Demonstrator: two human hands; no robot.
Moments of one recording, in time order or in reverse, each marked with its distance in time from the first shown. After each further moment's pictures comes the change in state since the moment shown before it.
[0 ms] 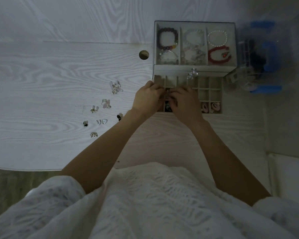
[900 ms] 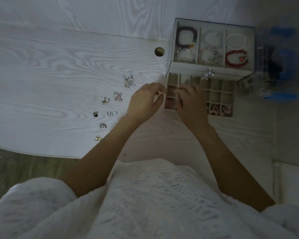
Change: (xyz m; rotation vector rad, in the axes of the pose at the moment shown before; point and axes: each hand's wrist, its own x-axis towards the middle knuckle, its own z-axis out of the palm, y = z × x) left_hand -0.042 -0.003 -0.043 -0.331 0.087 -0.224; right_hand -0.009 -0.029 -0.004 -0.038 0.151 -0.098
